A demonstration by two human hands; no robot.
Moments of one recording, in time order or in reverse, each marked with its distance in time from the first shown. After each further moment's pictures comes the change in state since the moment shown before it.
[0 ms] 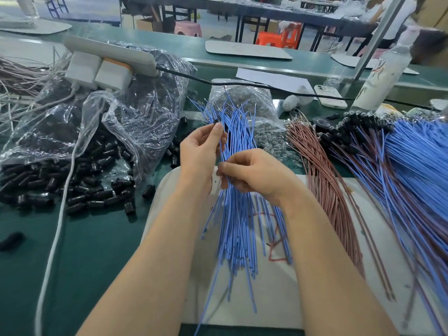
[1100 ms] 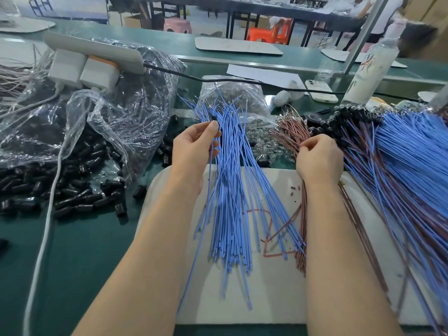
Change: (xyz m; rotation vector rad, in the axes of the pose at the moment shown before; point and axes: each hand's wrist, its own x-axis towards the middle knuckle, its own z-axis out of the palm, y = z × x) left_hand 0.002 0.001 -0.002 0.139 0.003 -0.142; right_hand -0.006 0.041 -0.072 -0.548 1.054 0.309
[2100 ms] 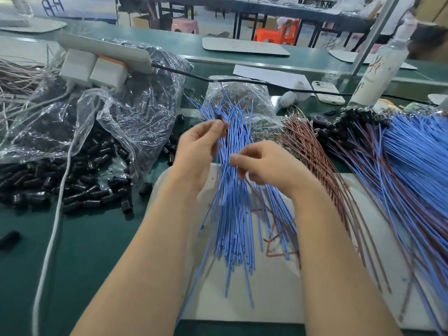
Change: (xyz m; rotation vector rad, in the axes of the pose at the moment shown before) left_hand 0.002 0.001 -0.001 -0.095 -0.133 0.033; right_hand -0.042 -0.047 -0.003 0.375 -0.901 -0.342
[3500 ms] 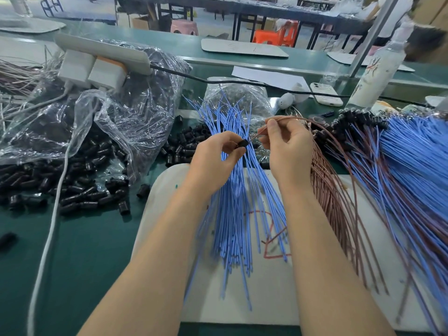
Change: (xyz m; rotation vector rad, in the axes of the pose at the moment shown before) left_hand -0.003 -0.018 0.002 0.881 -0.135 0.411; right_hand 0.012 0.009 0.003 0.213 0.790 -0.240
